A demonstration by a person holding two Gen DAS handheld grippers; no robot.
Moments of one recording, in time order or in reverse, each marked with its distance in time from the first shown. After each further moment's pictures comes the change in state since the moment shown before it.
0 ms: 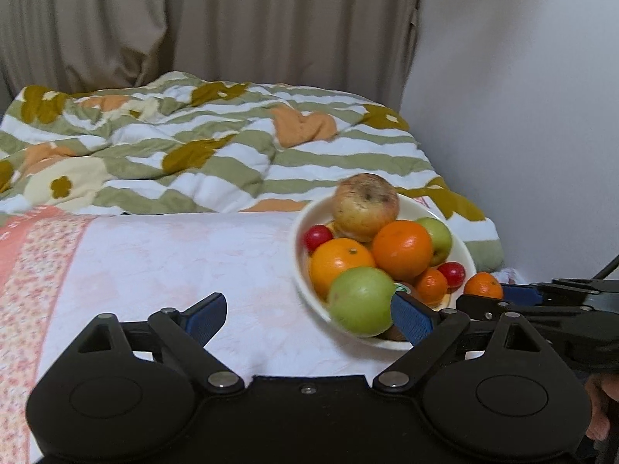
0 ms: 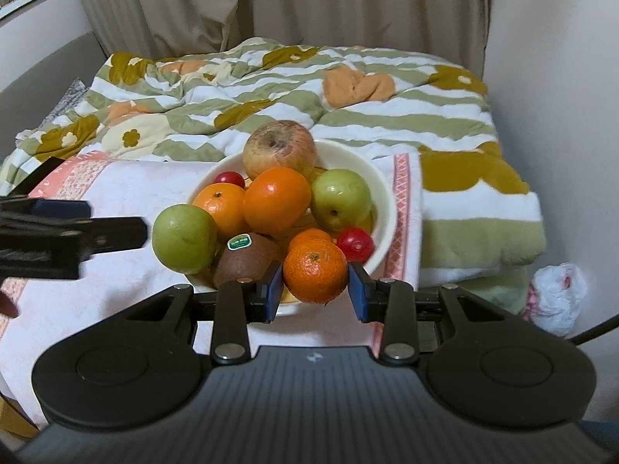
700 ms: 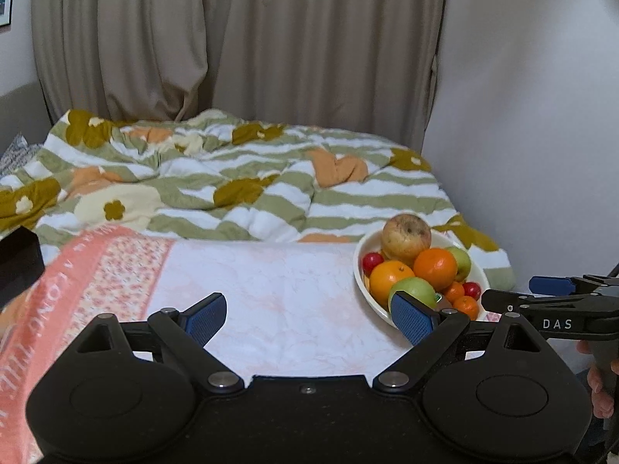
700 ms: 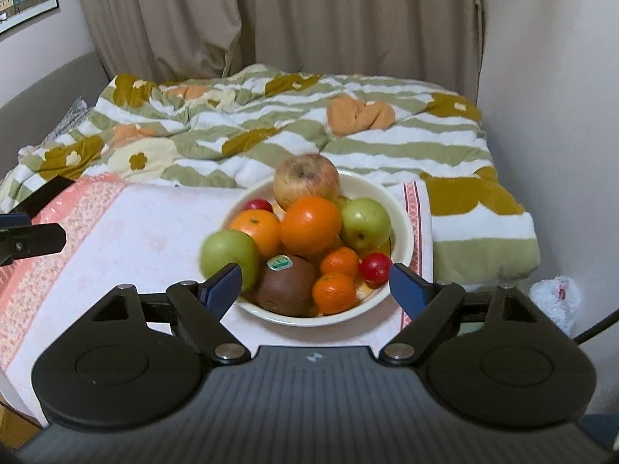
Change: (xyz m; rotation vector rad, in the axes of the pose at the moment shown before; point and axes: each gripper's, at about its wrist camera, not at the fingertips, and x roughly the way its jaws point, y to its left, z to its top) left arm -0.095 0.054 -0.015 -0.018 -0.137 0.047; right arm -0.056 0.047 0.002 0.004 -0.112 -0.057
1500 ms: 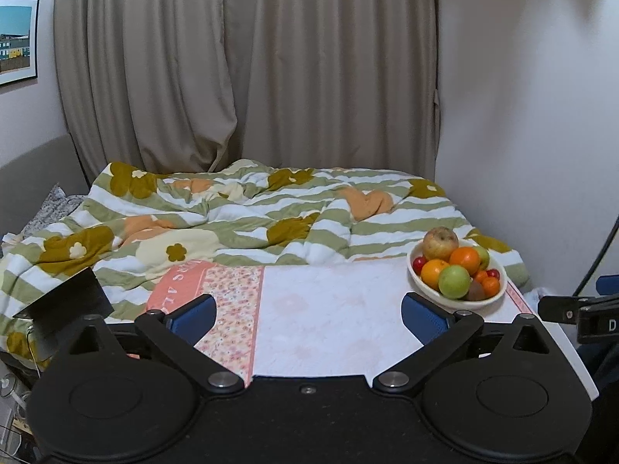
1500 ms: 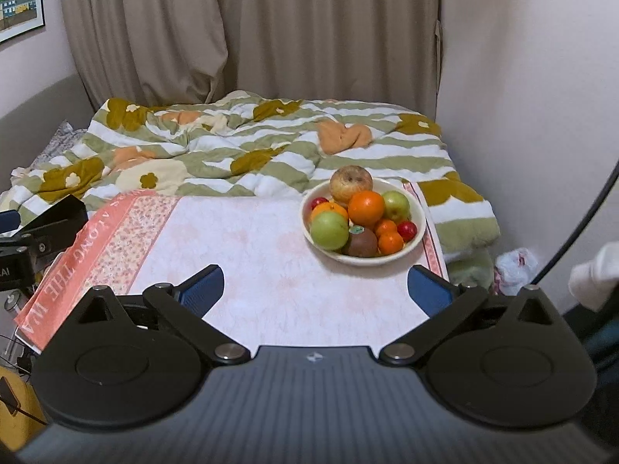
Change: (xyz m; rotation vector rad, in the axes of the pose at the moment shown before) left arm -0.123 0.078 -0.036 0.098 -0.129 0.056; right arm -0.142 0.141 -0.041 0.066 -0.042 -0.141
